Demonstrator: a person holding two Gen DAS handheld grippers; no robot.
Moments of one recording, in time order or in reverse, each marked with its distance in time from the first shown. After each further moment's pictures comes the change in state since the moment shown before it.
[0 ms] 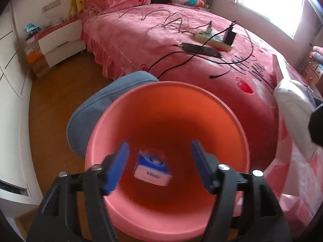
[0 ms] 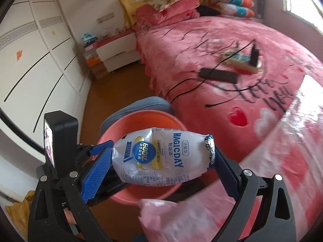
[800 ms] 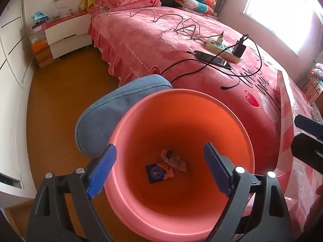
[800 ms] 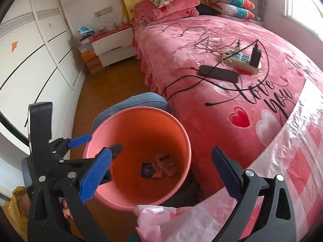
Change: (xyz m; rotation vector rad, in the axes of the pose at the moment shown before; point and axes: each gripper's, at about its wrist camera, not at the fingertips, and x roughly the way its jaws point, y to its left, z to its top) left arm -0.007 0.028 0.002 -0.088 -0.024 -0.041; right arm 0.007 -0.001 -0.005 -0.011 -0.001 -0.097
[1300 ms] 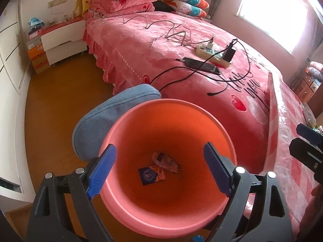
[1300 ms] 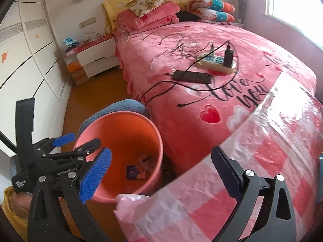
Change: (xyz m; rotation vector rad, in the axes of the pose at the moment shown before) left arm -0.024 -0.020 0.009 0.031 -0.028 -0.030; right arm -0.041 -0.027 -0.018 0.060 -0.072 -0.104
